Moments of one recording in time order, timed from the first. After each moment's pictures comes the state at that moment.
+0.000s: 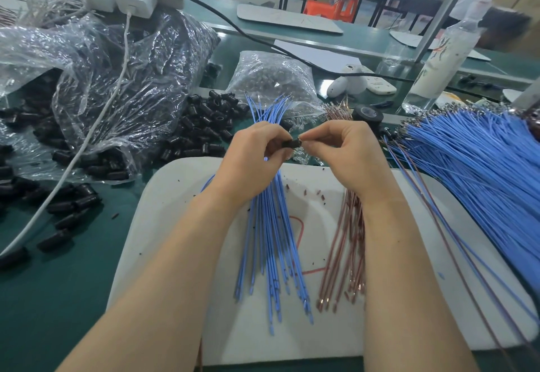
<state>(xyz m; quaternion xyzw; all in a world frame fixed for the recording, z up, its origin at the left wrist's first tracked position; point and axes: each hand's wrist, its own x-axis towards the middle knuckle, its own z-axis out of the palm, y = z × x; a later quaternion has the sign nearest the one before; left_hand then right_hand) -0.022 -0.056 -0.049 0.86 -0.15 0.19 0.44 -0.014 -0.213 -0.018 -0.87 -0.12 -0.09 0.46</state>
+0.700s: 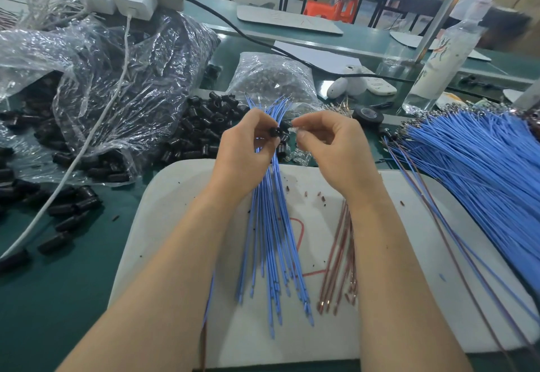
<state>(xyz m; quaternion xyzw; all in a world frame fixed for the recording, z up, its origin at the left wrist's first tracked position) -0.017 -0.052 -0.052 0.80 -0.08 0.20 0.56 -0.016 -0.195 -0.018 -0.84 -0.13 -0.13 0.51</state>
